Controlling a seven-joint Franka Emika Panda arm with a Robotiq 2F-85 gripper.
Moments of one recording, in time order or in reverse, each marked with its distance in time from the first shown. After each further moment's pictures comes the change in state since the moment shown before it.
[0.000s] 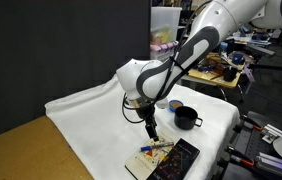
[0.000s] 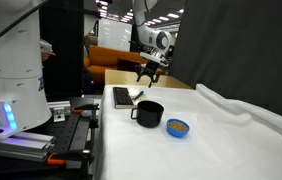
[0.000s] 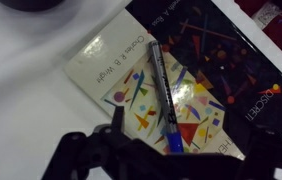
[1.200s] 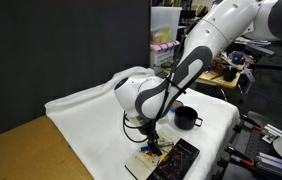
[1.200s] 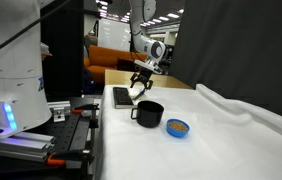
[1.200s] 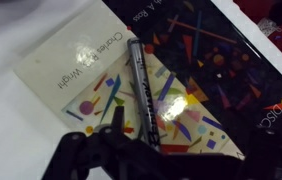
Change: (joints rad) arm 0.052 0.109 -0.001 0.038 -0.013 -0.001 0.016
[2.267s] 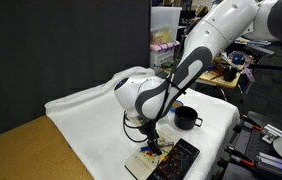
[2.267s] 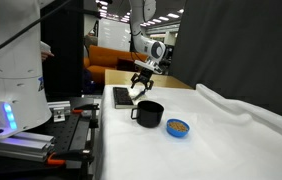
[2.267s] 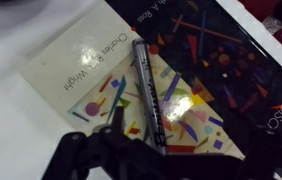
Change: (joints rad) arm 0.002 0.002 -0.006 0.002 -0.013 0.000 0.018
